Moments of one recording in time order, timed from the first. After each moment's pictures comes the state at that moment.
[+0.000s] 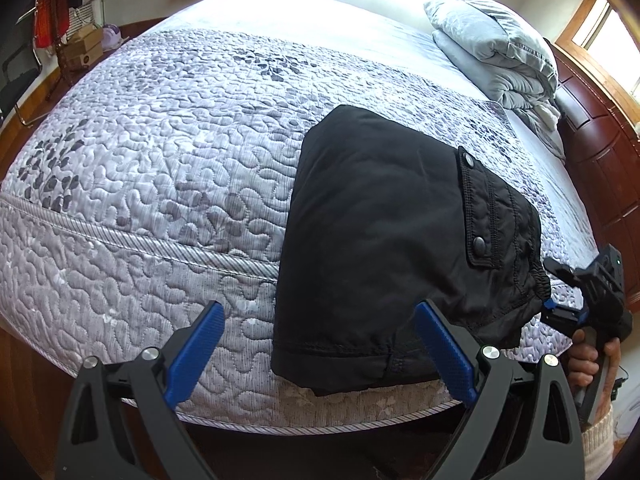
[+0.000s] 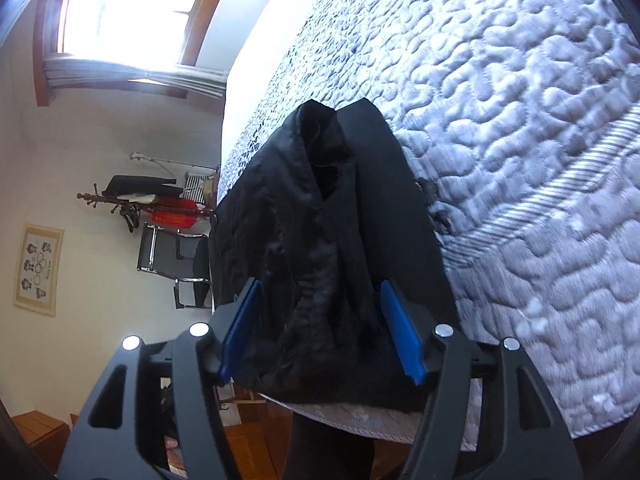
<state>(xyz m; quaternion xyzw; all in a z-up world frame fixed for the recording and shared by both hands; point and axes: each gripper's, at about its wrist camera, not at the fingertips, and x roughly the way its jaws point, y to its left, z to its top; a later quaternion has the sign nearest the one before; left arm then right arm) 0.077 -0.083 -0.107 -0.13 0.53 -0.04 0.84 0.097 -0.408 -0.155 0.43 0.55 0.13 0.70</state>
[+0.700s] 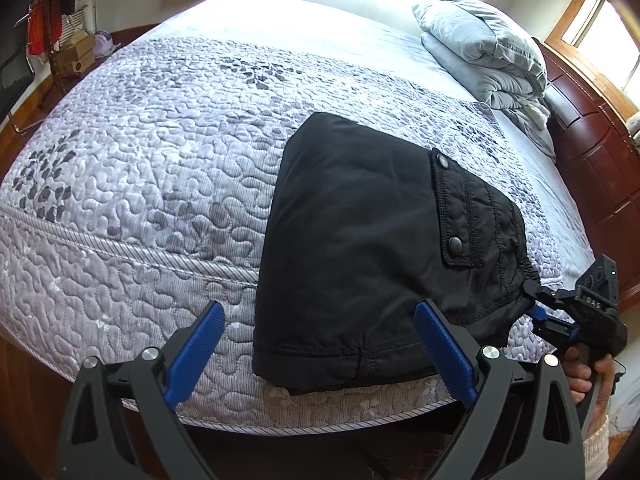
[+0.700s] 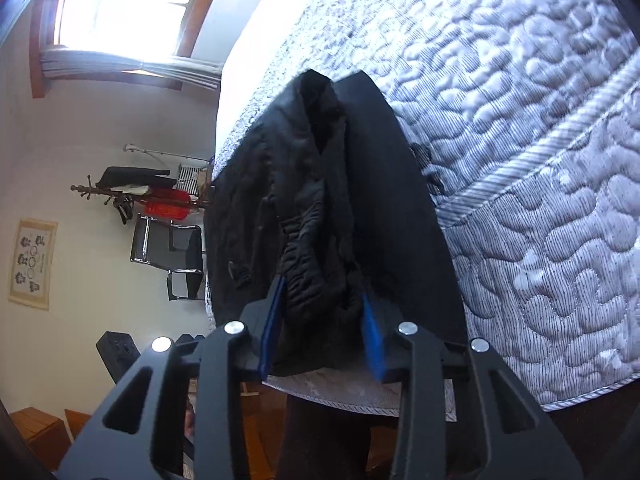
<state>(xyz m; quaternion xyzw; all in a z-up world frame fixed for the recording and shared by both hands) 0.076 -0.096 -0.096 -0.12 0.51 -0.06 0.85 0.085 -0.385 -0.140 0.42 0.56 0.13 0.70</state>
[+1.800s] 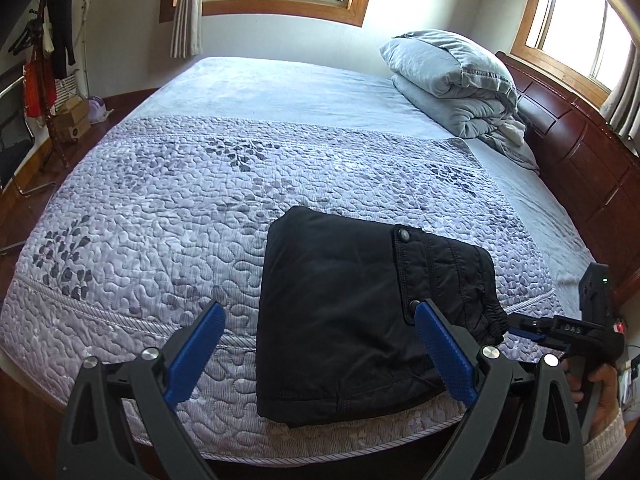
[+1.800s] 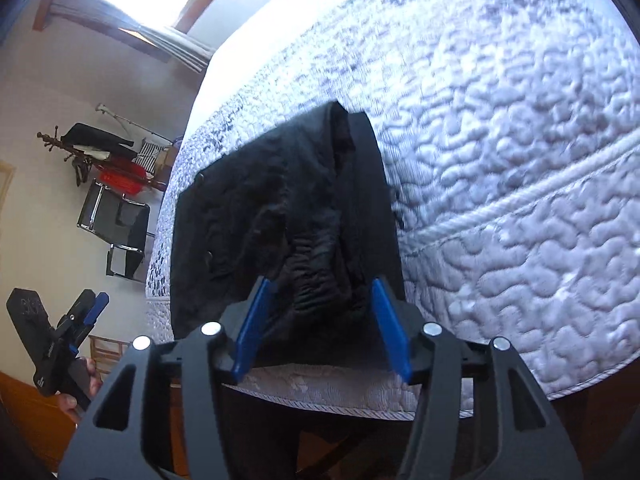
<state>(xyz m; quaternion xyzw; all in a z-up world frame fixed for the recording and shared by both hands) 0.071 -0.114 -0.028 -0.07 0.42 -0.07 0.90 0.083 -0.369 -0.107 0.27 0.57 0.09 0.77</state>
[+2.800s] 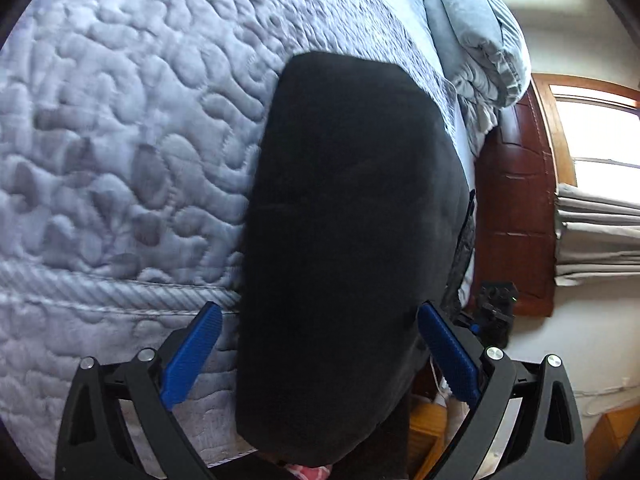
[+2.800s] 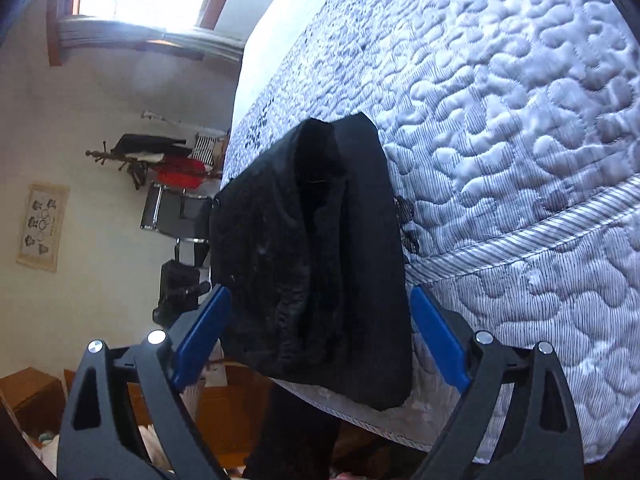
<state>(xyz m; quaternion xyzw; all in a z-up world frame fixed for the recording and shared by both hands) 0.174 -0.028 -0.212 -0.36 0.63 -0.25 0.64 0.126 -0.428 -0.173 0.39 0.59 0.20 0.68</state>
